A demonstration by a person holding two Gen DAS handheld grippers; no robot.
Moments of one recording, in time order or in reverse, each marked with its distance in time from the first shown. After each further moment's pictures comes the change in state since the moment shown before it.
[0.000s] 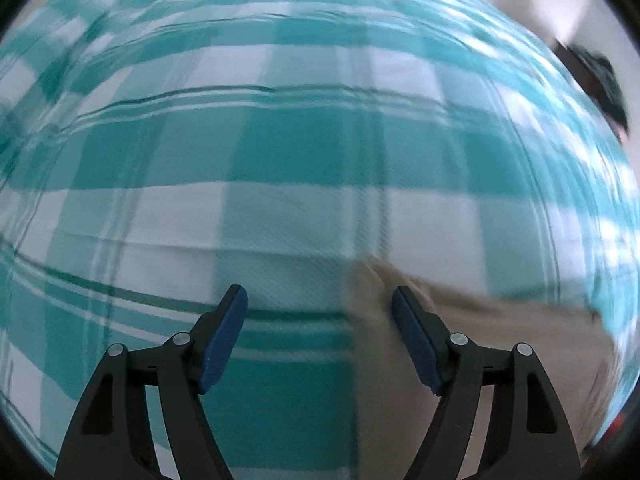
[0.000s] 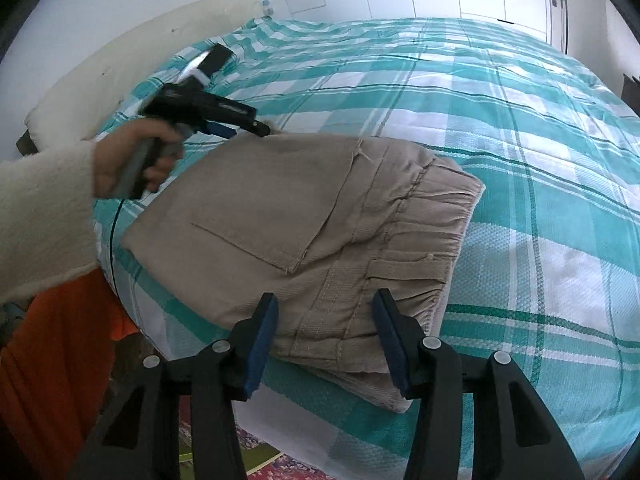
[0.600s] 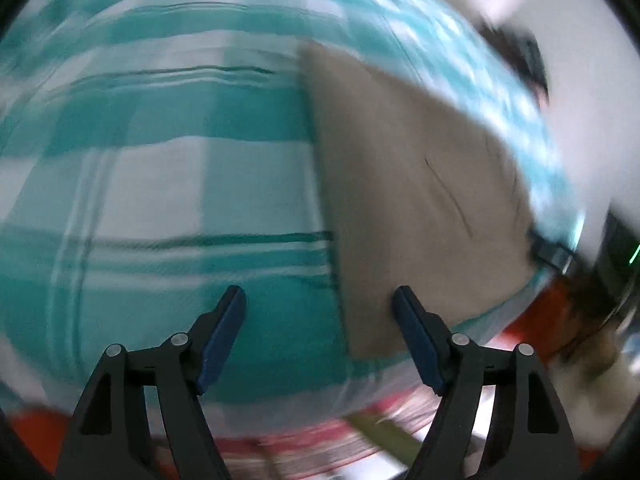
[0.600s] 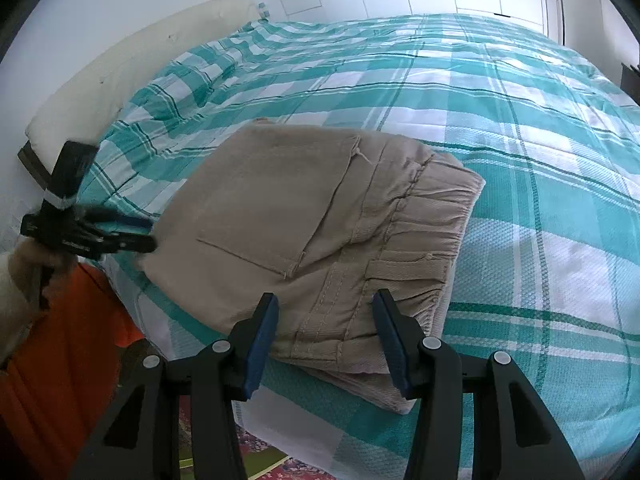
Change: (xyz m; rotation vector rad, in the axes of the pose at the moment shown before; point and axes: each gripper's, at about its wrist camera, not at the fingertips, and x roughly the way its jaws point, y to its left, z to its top) left arm -0.116 0.052 -0.186 0.048 0.069 -0.309; right arm 0.000 -0.002 -0.001 0.030 -0.007 0.017
